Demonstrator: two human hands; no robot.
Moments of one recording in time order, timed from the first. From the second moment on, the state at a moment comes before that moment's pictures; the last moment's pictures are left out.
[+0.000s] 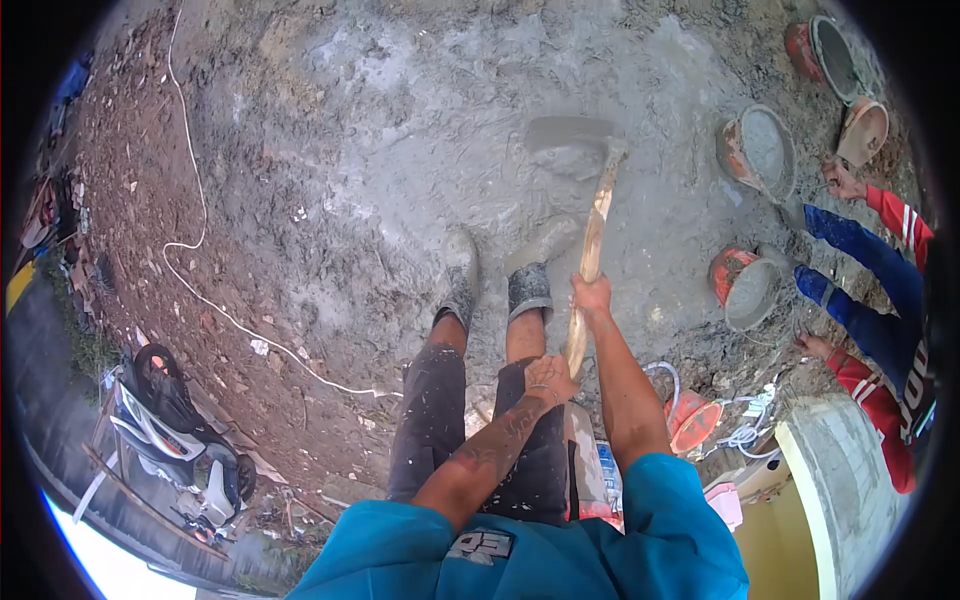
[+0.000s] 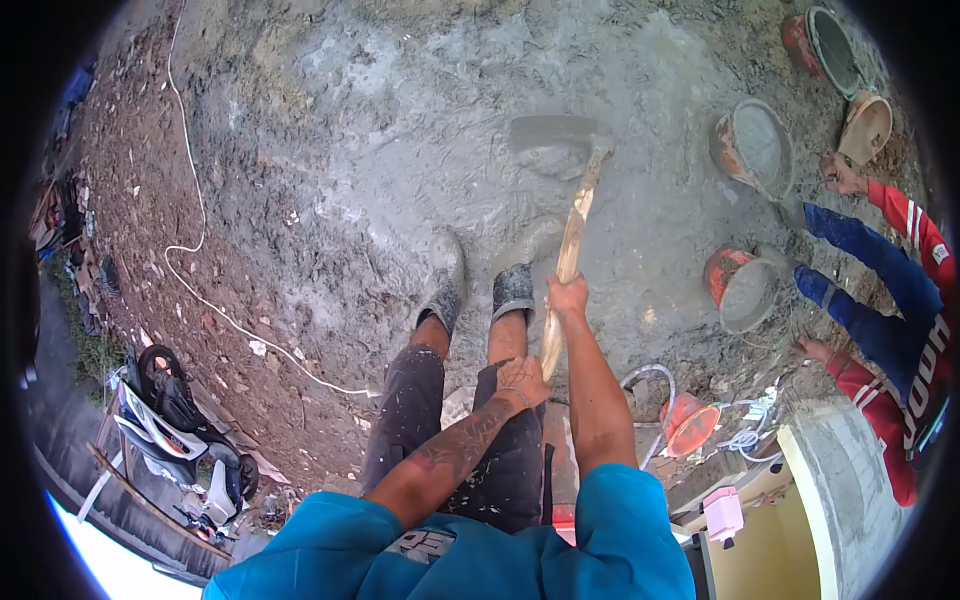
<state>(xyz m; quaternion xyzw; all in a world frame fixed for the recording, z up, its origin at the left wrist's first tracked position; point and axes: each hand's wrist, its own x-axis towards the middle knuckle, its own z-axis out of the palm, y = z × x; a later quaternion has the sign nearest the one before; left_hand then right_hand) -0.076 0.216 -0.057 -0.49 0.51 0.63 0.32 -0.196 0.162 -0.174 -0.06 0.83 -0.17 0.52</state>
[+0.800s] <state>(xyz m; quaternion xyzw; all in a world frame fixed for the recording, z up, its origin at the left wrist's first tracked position) -0.142 0.130 -0.114 -0.36 0.73 0.45 0.38 -0.296 0.114 -0.201 0.08 0.88 -0.13 0.46</state>
